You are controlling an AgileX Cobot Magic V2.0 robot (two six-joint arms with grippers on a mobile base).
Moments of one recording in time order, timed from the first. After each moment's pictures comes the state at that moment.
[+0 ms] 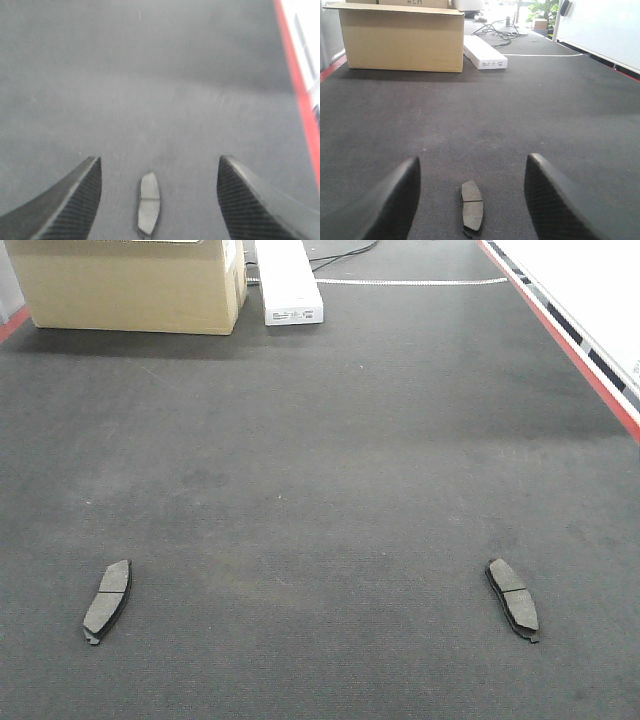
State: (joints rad) left arm -0.17 0.03 -0.32 0.07 0.50 -0.14; right arm 0.09 0.83 -1.02 0.02 0.80 -0.12
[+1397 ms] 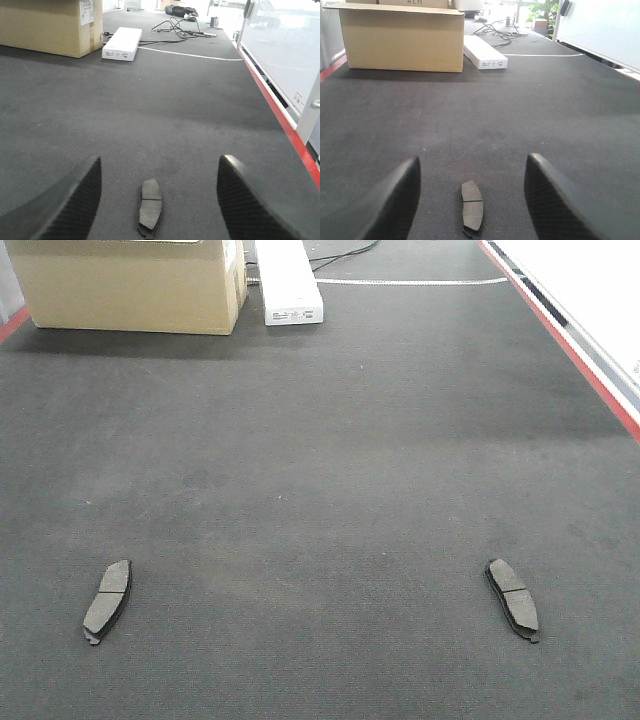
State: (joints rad) left arm -0.17 0.03 -0.32 0.07 0.50 -0.14; right arm 0.09 0.05 -0.31 0.06 0.48 -0.16
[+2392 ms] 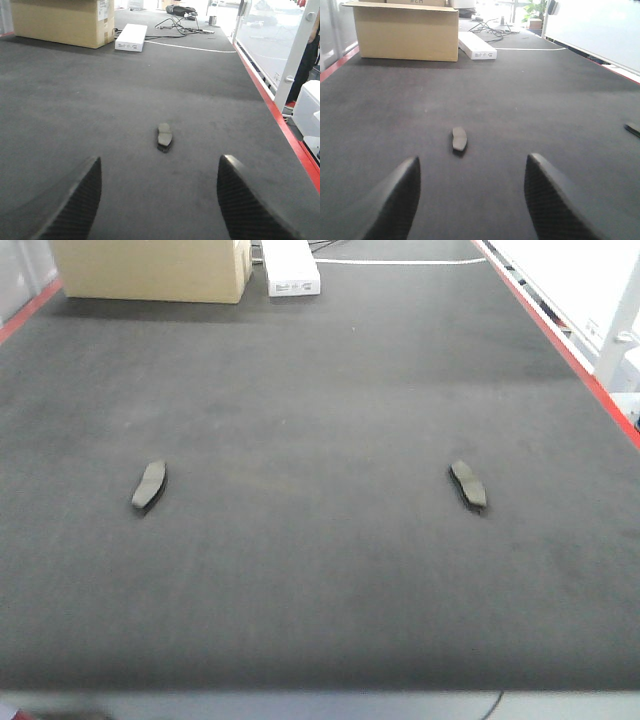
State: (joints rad) left arm -0.17 0.03 -0.32 0.07 0.50 -0.14; right arm 0.09 0.05 -0.31 0.06 0.48 -0.16
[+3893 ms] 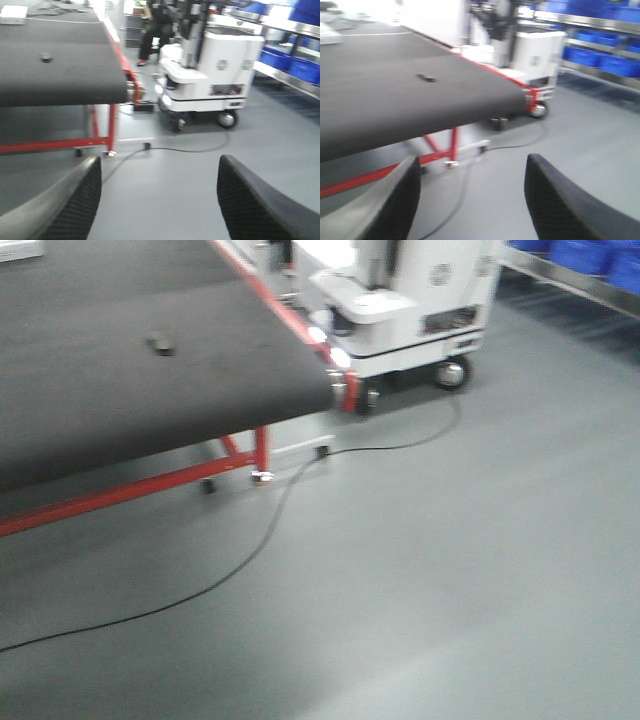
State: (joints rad) left arm -0.17 0.03 -0.32 0.08 0.50 -0.14; right arm 0.09 0.05 -0.31 0.06 0.48 -0.16
